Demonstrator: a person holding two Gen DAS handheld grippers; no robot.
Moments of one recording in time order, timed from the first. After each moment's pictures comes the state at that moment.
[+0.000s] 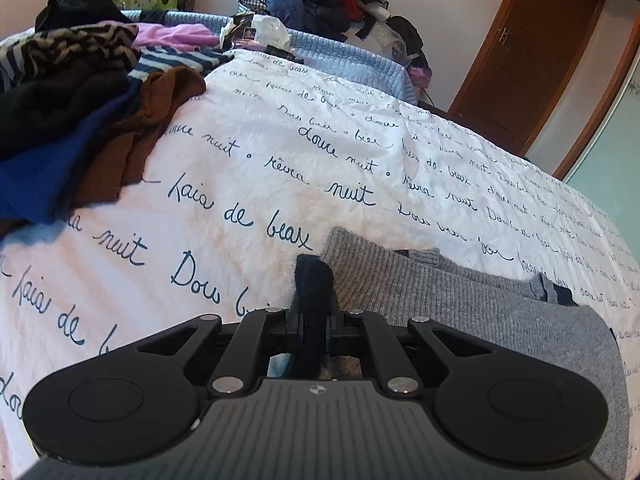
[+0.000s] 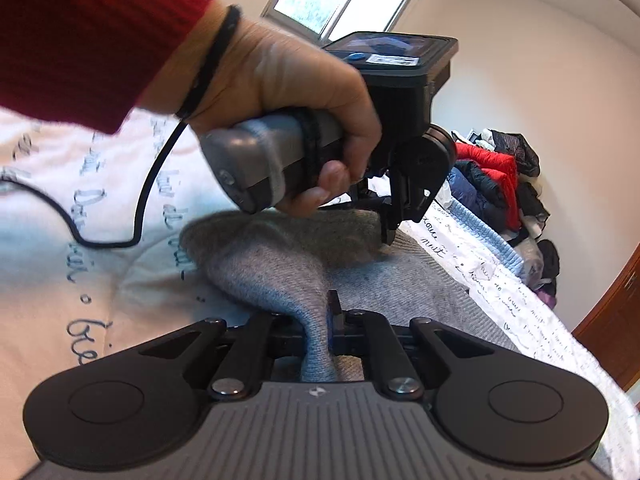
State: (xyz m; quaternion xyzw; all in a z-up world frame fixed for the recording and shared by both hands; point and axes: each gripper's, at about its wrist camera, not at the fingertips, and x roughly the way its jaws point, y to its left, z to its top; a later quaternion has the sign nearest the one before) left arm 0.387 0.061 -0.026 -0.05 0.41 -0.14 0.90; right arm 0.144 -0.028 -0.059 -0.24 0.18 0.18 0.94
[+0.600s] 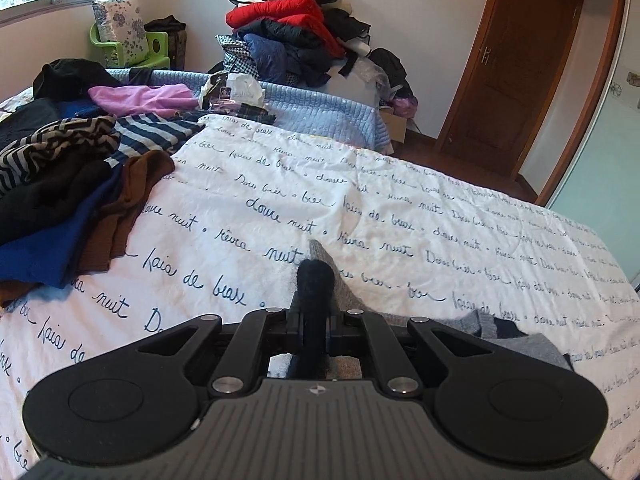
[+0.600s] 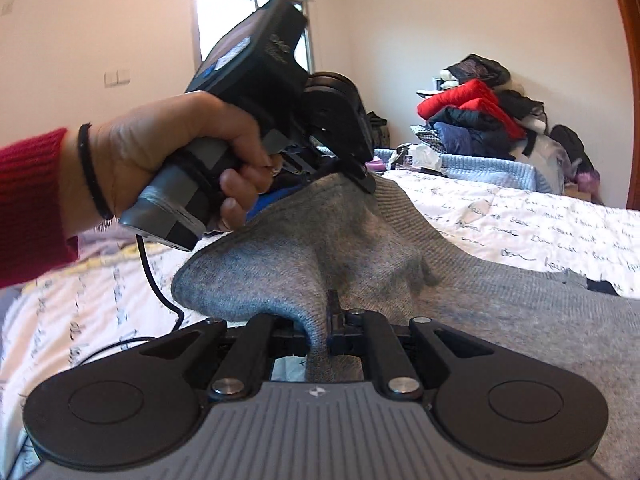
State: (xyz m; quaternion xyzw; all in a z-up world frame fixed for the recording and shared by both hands) left arm 0.350 0.004 0.054 -0.04 0.36 -0.14 0.92; right arm 0.130 -0.138 -0.010 0.04 0.19 0.20 0.96
